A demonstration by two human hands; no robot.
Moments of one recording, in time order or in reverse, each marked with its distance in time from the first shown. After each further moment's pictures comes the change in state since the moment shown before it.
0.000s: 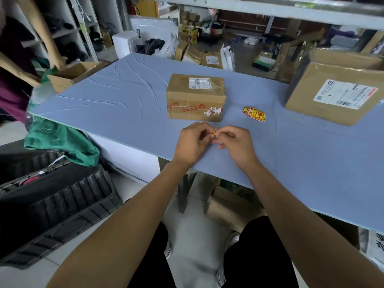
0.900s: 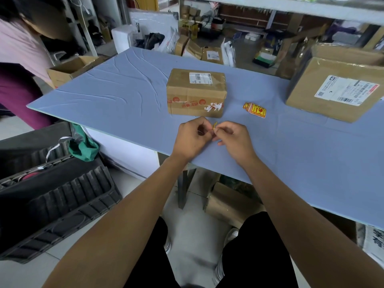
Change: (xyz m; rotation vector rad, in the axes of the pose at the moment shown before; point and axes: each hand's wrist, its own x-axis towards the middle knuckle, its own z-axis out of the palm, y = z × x) left_hand -0.002 0.002 -0.004 -0.128 -0.018 -0.126; right_hand -0.002 -0.004 0.005 -0.083 -0.009 -0.009
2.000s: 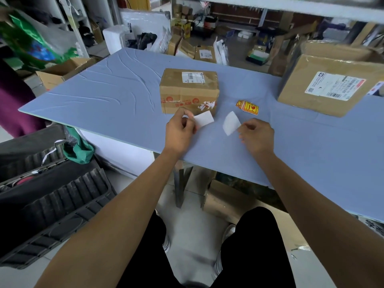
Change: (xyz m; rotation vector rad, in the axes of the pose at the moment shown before) left_hand 0.006 -0.005 -0.005 -0.179 0.123 -0.145; right_hand -0.001 0.013 -0.057 -0.237 0.336 0.138
